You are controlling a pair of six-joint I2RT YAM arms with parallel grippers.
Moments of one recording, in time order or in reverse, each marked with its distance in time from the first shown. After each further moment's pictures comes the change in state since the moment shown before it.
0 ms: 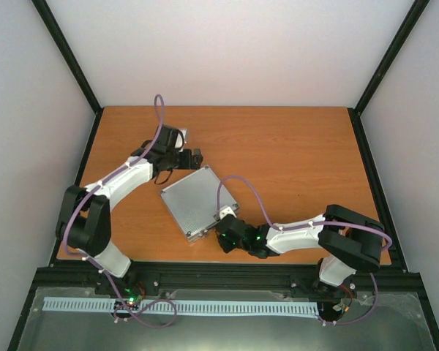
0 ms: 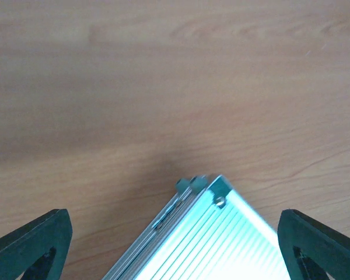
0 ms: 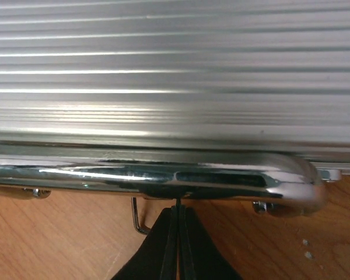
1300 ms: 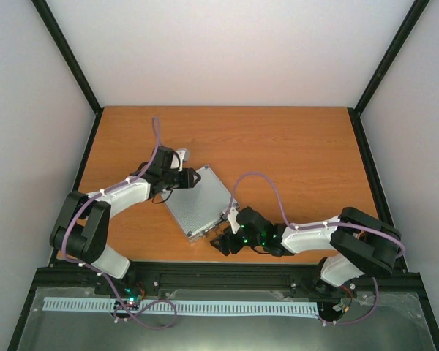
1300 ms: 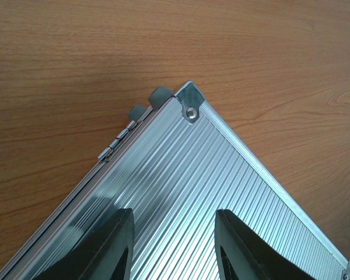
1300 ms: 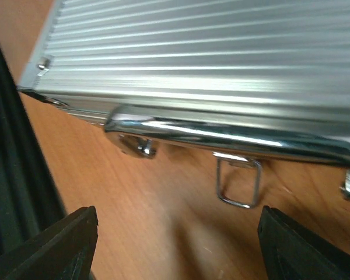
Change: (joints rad) left arm 0.001 -0.087 -0.297 0.270 0.211 -0.084; right arm -0.134 -0.114 -0.164 0.231 -0.424 -0.056
